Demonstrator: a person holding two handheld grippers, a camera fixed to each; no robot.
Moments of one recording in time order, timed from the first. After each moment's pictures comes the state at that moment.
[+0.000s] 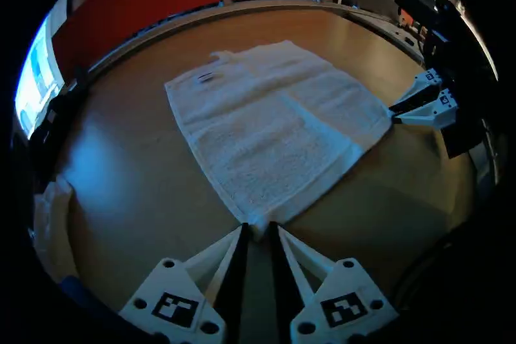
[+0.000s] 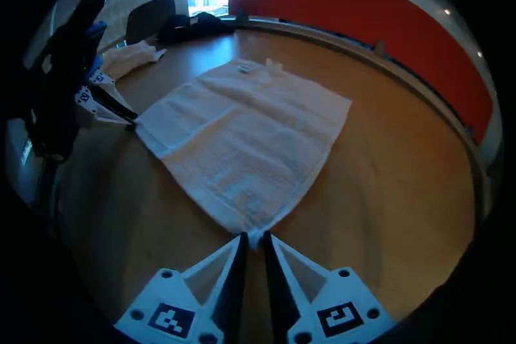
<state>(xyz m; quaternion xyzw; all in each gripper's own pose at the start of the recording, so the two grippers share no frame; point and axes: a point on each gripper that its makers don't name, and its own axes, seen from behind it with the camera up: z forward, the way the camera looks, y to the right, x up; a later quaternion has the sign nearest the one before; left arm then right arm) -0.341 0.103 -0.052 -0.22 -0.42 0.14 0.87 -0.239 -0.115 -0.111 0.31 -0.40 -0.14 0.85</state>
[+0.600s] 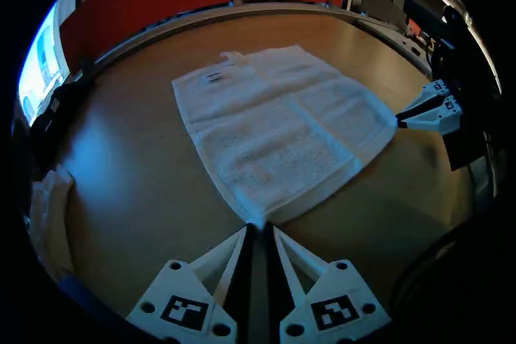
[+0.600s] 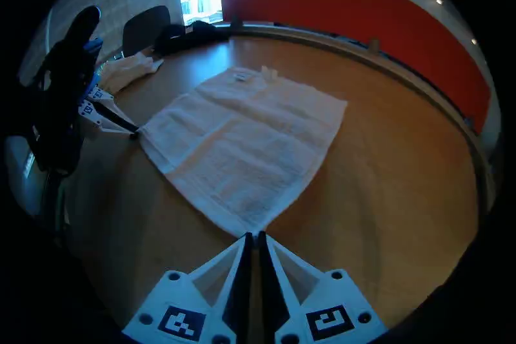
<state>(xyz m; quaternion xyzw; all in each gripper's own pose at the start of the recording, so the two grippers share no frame) -0.339 0.105 -0.053 -0.21 -0.42 0.12 0.88 -0.229 -0.115 -0.113 0.31 -0.40 -0.11 0.86</state>
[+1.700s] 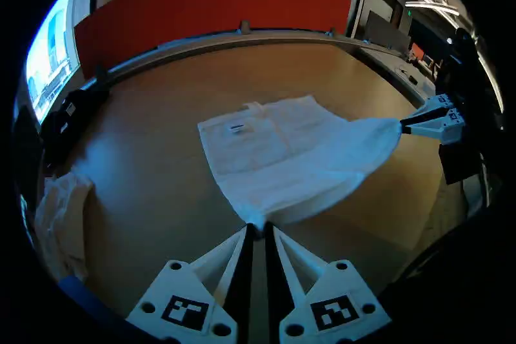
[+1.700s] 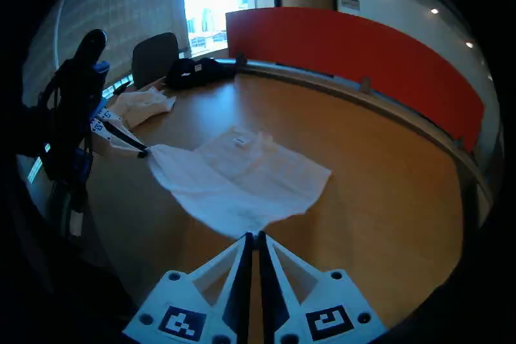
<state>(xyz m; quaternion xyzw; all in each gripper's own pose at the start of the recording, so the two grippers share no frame) -0.246 0.117 -0.075 -0.20 -0.39 0.07 0.89 -0.119 -0.110 -0.122 0.32 -0.35 -0.09 0.88</state>
